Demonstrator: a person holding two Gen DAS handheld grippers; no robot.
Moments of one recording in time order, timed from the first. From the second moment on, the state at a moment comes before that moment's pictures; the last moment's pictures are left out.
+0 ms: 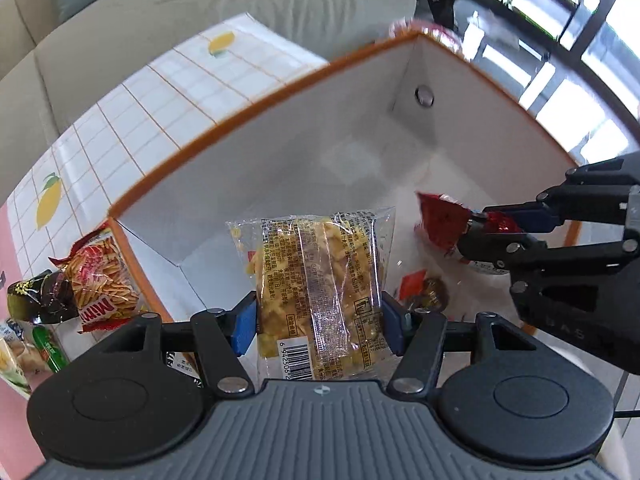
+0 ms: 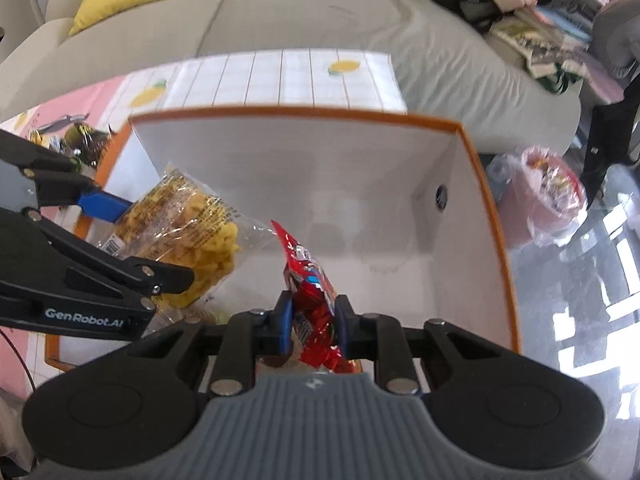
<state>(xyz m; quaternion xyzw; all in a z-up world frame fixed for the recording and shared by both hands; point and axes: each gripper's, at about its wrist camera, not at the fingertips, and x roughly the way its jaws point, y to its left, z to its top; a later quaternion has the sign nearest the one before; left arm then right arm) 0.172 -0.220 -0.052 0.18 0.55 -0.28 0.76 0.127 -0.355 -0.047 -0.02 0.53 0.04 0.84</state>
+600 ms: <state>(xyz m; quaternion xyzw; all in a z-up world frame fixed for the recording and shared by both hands) 0.167 -0.212 -0.057 0.19 0.53 -0.30 0.77 0.127 -0.334 -0.069 -0.04 0.56 0.08 0.82</state>
